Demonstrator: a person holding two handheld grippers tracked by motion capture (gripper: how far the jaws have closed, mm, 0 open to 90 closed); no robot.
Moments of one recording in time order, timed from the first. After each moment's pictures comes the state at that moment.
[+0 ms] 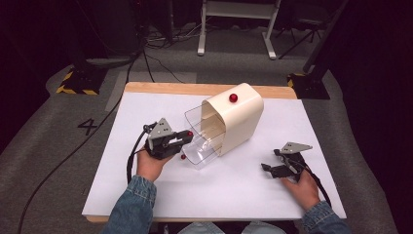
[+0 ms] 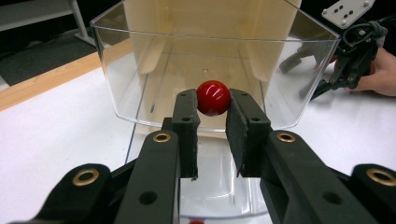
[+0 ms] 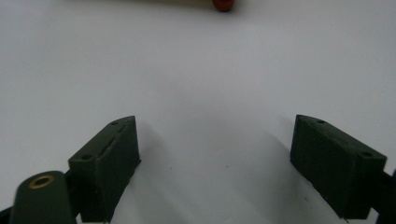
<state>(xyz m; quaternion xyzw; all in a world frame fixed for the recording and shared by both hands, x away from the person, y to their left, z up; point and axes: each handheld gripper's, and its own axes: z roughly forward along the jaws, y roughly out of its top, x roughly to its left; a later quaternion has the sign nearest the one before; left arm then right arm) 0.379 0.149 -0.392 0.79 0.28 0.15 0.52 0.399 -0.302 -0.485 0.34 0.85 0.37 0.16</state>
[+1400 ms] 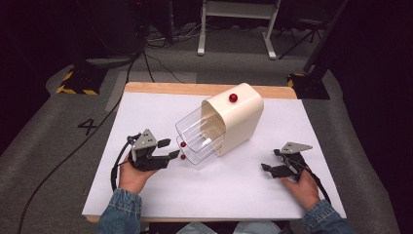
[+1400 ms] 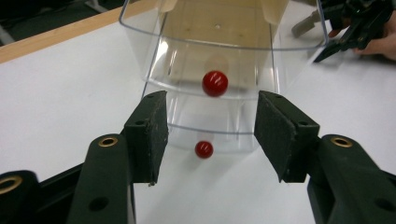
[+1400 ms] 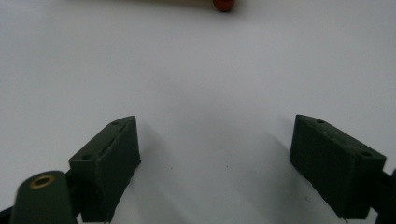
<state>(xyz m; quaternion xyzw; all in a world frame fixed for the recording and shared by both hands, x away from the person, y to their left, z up) 0.347 0.188 -0.402 0.81 0.32 0.15 0.47 0.399 -0.302 -0.485 0.34 0.85 0.37 0.16</state>
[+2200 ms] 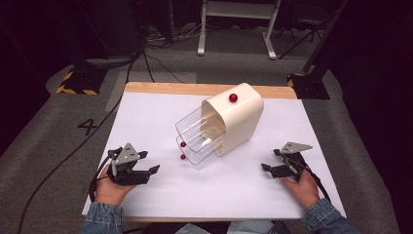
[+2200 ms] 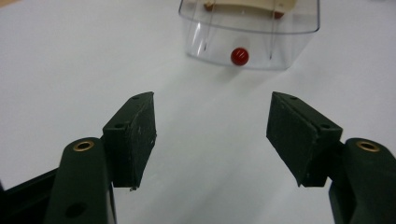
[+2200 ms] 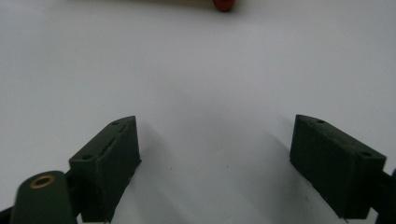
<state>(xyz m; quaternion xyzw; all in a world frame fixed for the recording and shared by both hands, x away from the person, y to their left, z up) 0.321 0.233 -0.426 0.83 0.35 0.16 0.40 0.400 -0.303 -0.485 0.34 0.85 0.37 0.16</state>
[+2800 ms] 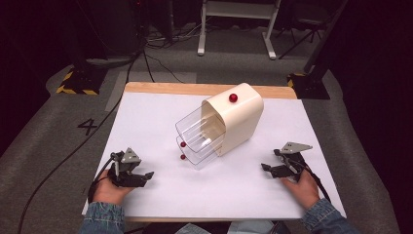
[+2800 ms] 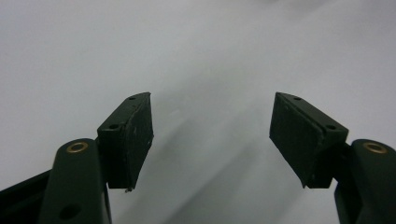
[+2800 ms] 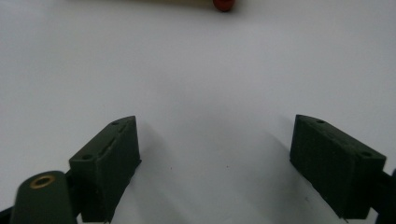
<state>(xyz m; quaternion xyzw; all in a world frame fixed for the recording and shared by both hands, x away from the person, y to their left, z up) 0.332 0.244 -0.463 0.85 0.40 0.13 0.30 0.400 -0.303 -0.485 0.34 0.85 0.37 0.16</state>
